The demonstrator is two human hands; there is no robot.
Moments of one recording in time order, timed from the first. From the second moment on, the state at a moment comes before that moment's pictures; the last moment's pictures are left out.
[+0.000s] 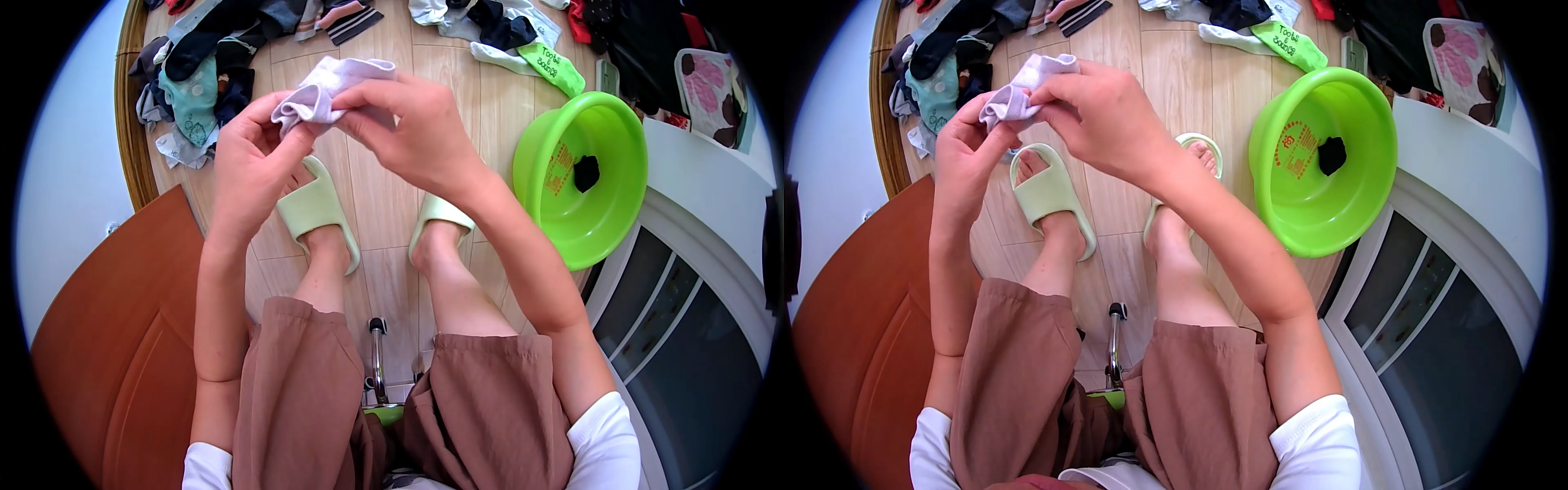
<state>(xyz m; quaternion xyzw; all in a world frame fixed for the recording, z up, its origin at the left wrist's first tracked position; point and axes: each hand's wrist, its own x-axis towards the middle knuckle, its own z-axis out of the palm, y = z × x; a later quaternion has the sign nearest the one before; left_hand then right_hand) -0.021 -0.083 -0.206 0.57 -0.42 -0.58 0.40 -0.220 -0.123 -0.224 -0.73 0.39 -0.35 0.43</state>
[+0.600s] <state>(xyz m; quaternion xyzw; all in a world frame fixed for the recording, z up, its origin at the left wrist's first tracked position) -0.022 -0.084 -0.213 0.56 -0.54 -0.47 0.43 -0.226 -0.124 -0.219 -0.60 0.38 -0.36 0.61</state>
